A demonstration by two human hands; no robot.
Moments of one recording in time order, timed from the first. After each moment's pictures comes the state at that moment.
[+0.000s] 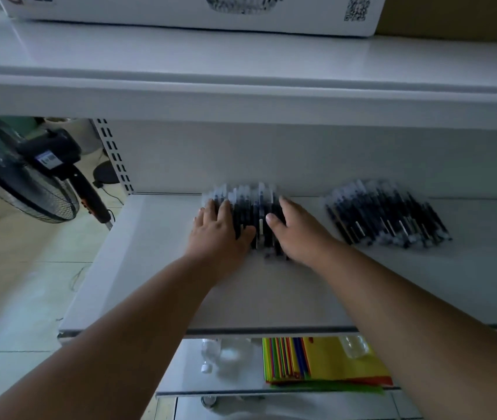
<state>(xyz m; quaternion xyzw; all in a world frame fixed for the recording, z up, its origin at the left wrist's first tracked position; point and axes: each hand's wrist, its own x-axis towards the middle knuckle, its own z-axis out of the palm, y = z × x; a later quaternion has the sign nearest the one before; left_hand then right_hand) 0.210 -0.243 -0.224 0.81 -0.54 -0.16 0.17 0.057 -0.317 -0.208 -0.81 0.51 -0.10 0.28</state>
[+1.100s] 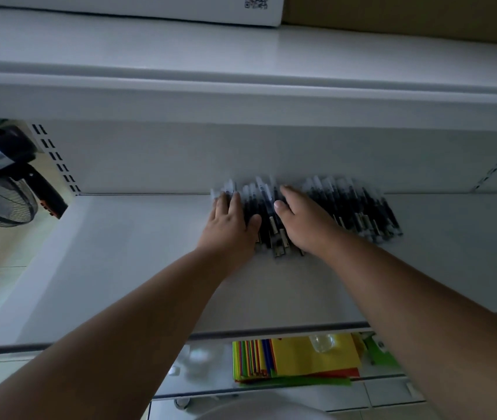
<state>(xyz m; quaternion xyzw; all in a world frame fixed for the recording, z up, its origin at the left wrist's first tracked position) 0.123 -0.286 -0.214 0.76 -0.58 -0.20 0.21 -0.022 -0.355 -0.194 -0.80 0.52 -0.14 0.27</state>
